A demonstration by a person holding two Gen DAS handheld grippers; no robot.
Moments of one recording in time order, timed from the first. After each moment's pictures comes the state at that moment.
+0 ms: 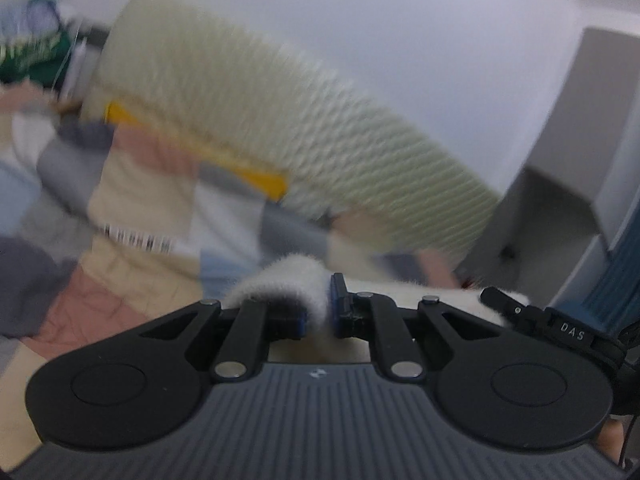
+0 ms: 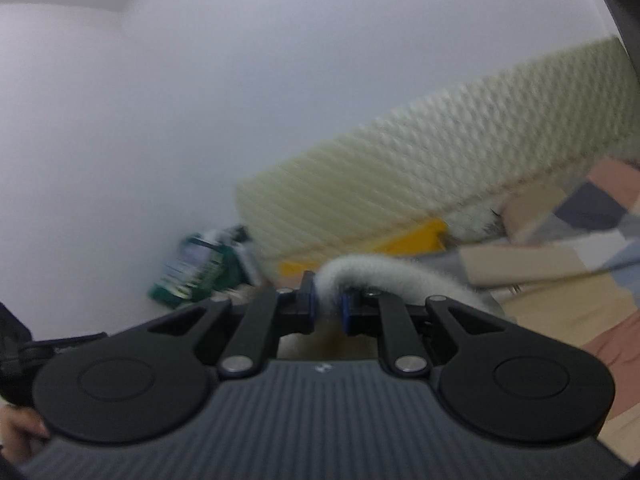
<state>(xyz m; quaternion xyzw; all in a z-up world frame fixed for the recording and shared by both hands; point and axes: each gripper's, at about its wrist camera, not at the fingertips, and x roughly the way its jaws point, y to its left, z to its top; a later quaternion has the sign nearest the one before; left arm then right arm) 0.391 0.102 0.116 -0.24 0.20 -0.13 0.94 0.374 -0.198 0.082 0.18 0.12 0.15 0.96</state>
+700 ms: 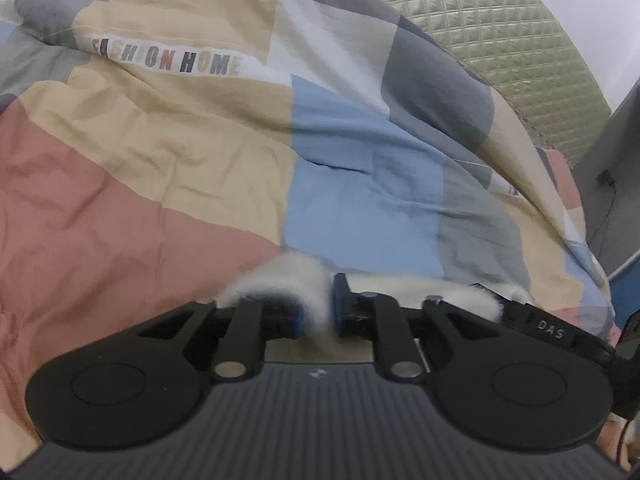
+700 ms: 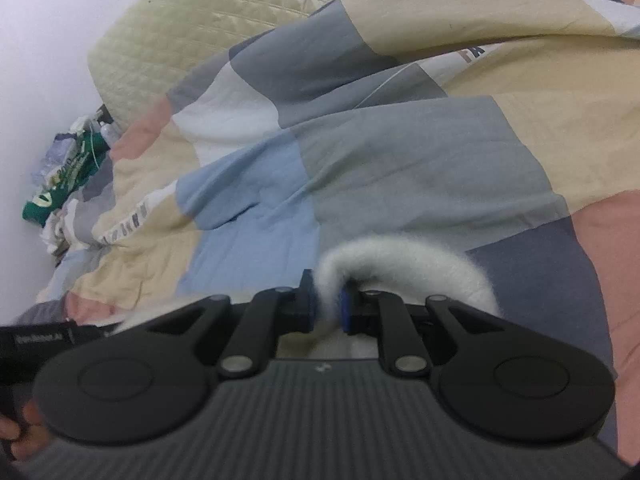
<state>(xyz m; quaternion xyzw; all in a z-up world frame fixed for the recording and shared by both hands) 0.615 0.095 -0.144 -0.22 0.38 -0.09 0.89 0.558 -0.181 -0.152 0.18 0.31 0.08 0.93</state>
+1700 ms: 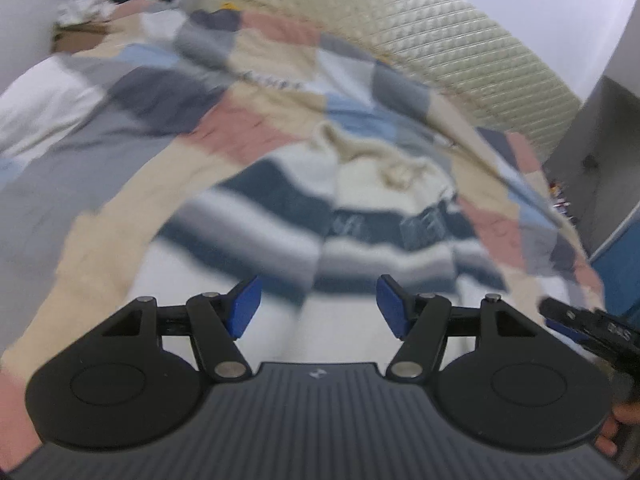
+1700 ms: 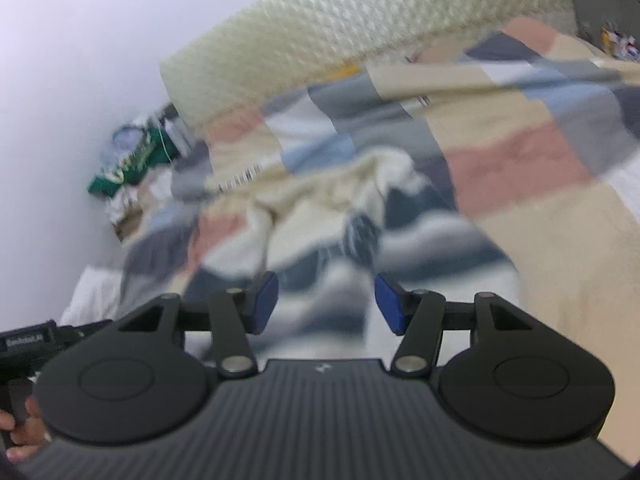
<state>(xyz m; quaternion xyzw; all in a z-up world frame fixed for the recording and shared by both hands) 0.151 0.108 -0.013 -0.18 0.35 -0.01 0.92 0.177 -0.191 -0.025 0.18 0.31 0.08 0.93</state>
